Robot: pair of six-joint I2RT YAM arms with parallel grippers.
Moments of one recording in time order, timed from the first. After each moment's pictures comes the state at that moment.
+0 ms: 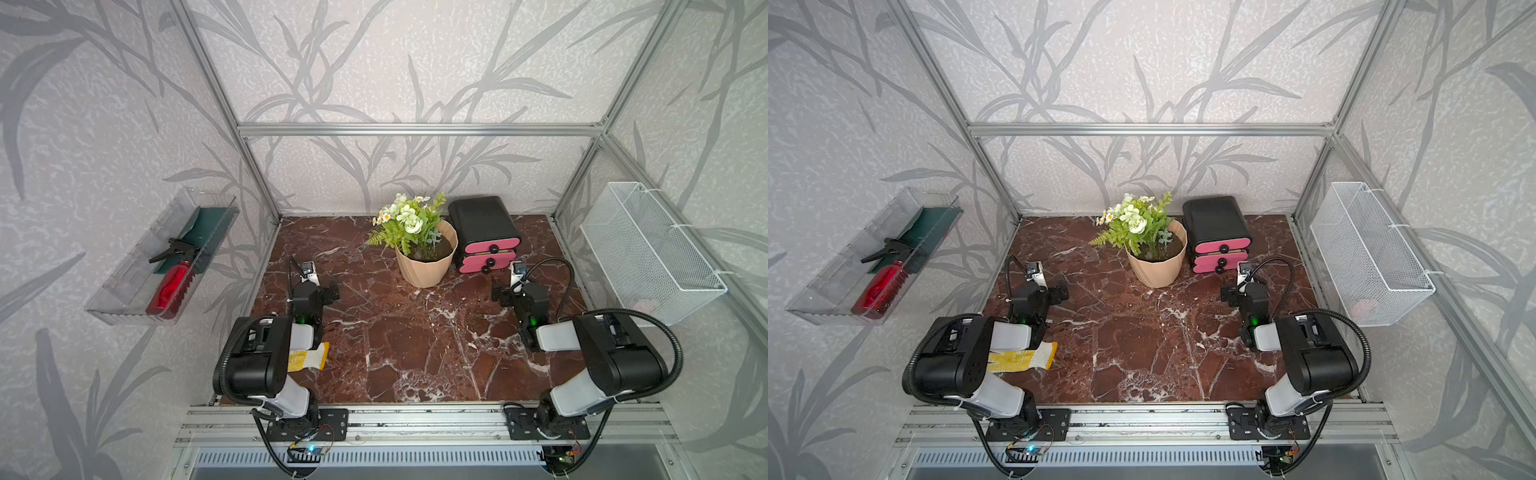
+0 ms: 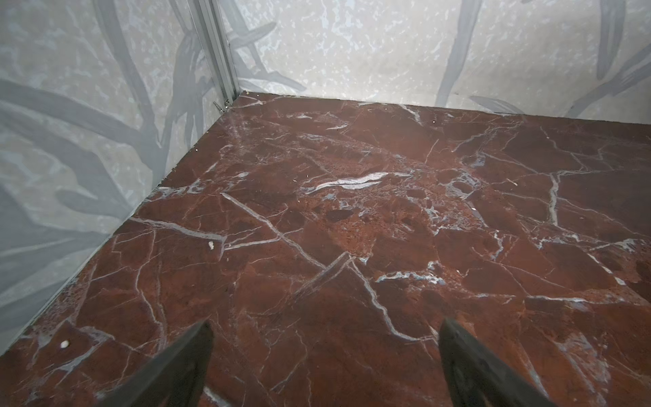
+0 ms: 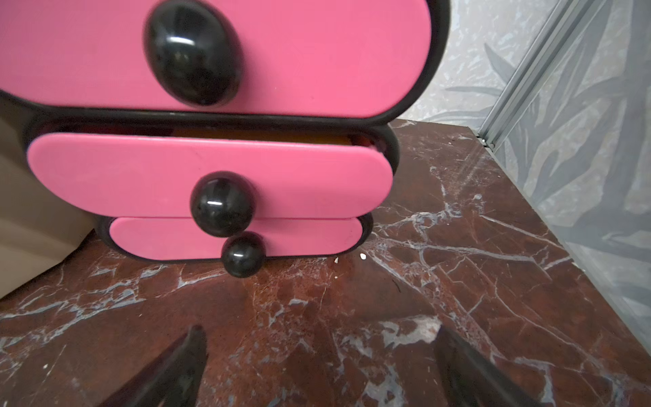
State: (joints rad) left arm 0.03 1.56 0.36 0.85 -0.17 -0.05; right arm 0.11 1.58 0.35 0.91 0.11 -0.05
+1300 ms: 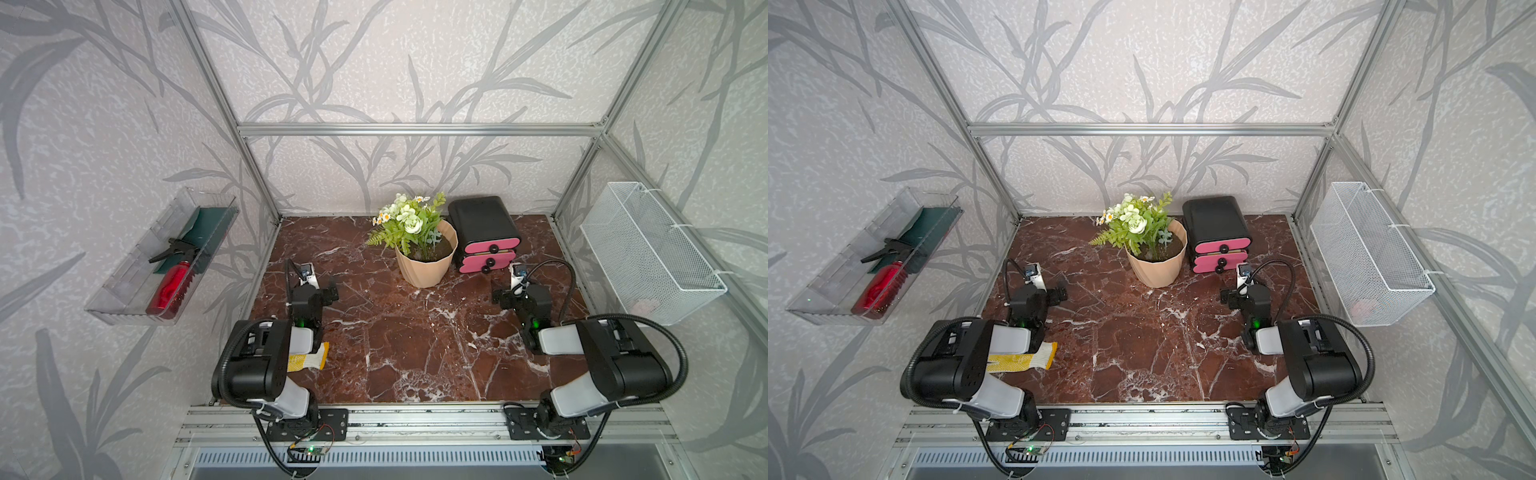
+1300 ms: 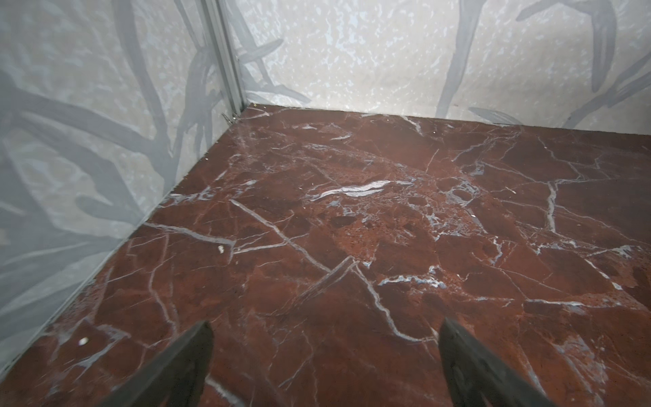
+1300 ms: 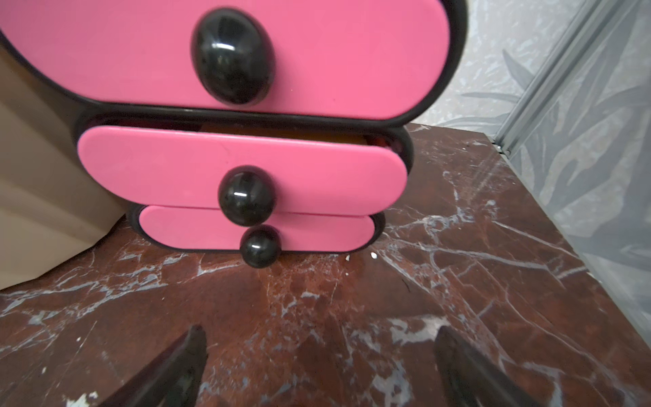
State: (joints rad) left arm 0.01 1.50 0.29 0.91 -0.21 -0.04; right arm 0.11 1.50 0.30 0.89 0.07 -0.07
